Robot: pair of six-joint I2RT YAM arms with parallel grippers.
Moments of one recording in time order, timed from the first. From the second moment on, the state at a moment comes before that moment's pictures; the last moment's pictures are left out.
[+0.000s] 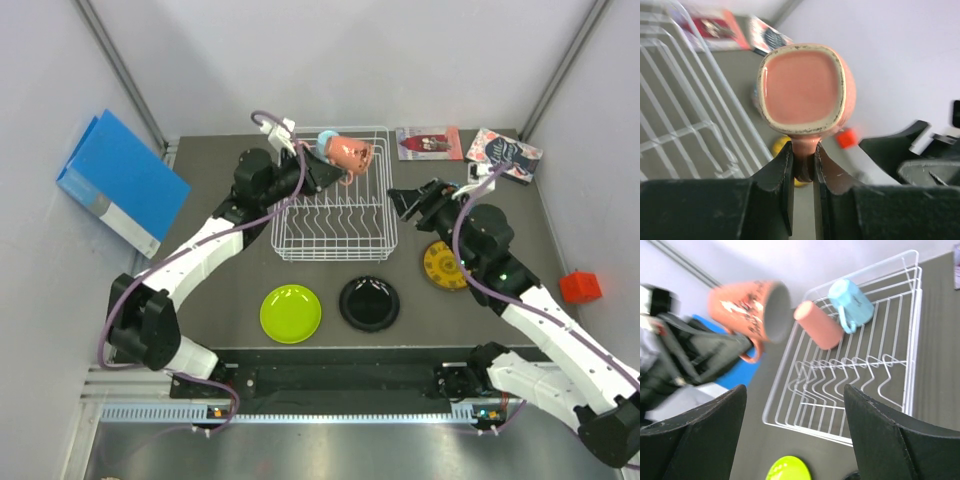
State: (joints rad) left arm -0.49 1.47 1.22 0.22 0.38 -0.74; right arm 0.57 0.89 0.82 0.05 0.16 0.68
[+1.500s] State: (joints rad) left arm -0.52 1.62 0.84 1.23 0.75 -1.74; right arm 0.49 1.08 0.81 0.26 -0.09 0.68
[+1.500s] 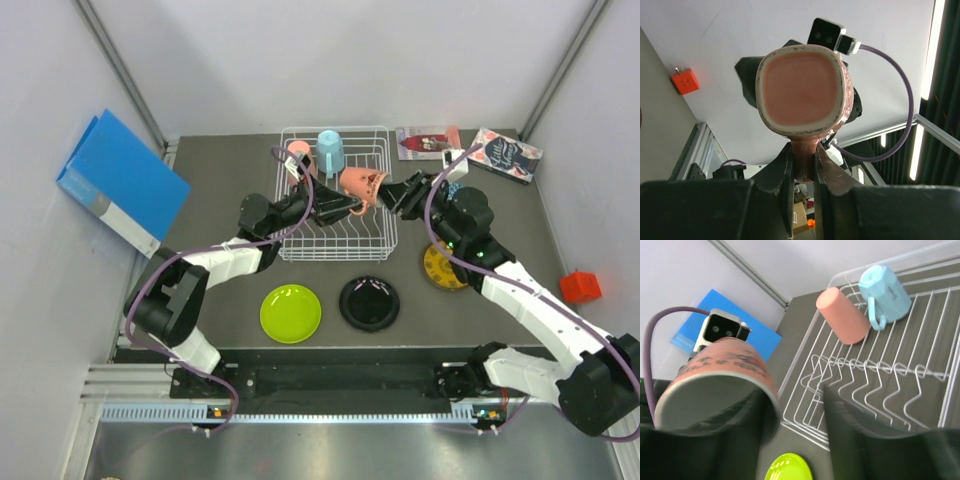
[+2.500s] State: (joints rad) left arm -0.51 1.33 1.29 -0.13 0.05 -0.57; right arm 0.49 1.13 1.19 -0.35 0.25 0.48
